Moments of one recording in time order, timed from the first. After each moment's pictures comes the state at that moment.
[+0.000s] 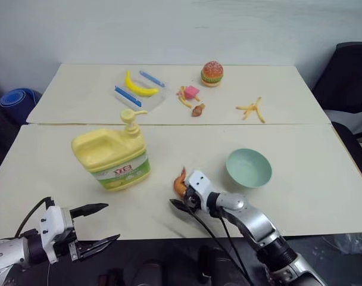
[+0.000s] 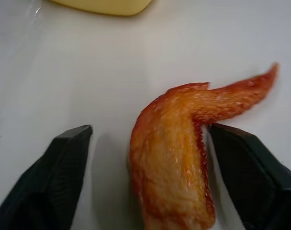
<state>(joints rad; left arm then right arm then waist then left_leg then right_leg) 0.51 0.69 0.43 -0.38 -0.52 0.06 -1.08 -0.32 -0.24 0.44 0.03 0.15 0.44 0.52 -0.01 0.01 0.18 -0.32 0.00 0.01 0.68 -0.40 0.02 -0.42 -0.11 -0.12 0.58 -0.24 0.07</state>
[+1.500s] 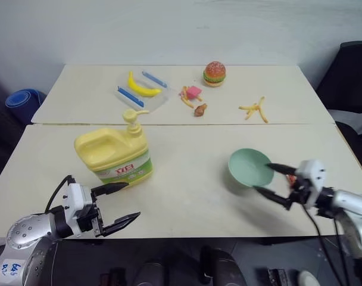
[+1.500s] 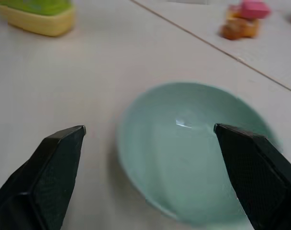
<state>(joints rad) 0.26 0.66 0.29 -0.37 -0.55 0.14 -1.02 -0.03 -0.70 -0.15 -0.05 0.41 0.14 1.02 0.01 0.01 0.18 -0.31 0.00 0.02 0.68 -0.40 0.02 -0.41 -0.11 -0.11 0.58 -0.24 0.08</state>
